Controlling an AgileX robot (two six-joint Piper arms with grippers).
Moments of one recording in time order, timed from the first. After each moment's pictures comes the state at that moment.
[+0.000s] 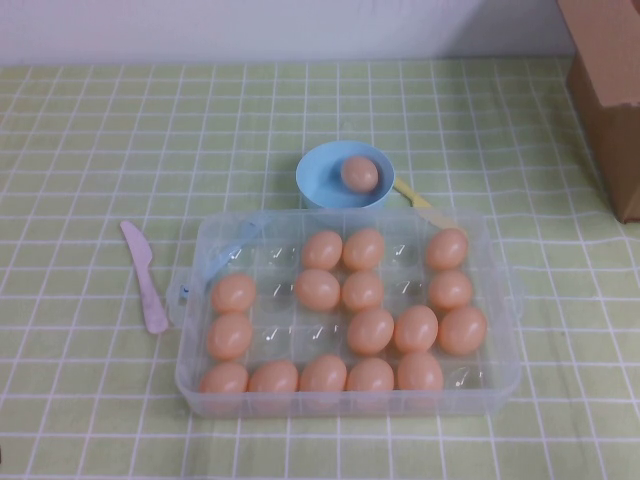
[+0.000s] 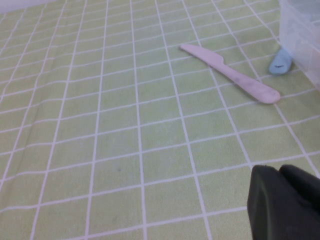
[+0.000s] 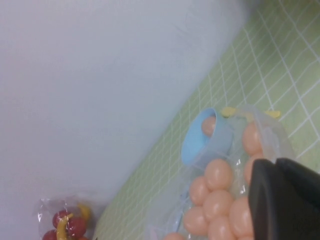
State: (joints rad) right arm 0.09 -0.01 0.03 1.21 0.24 -0.10; left arm -0.08 -0.01 0.03 -0.01 0.37 0.17
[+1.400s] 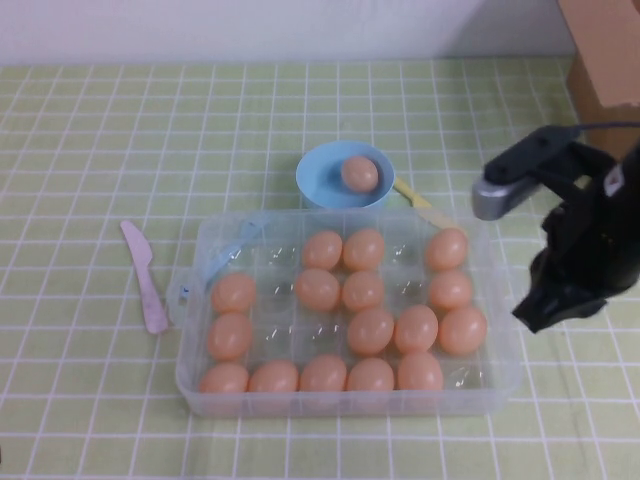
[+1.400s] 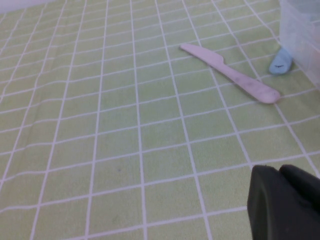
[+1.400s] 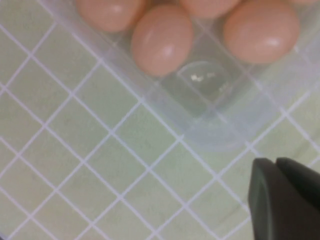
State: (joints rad) right arm 0.45 1.48 -1.26 0.15 1.23 -0.30; left arm -0.08 -0.01 0.03 -0.01 0.37 0.17
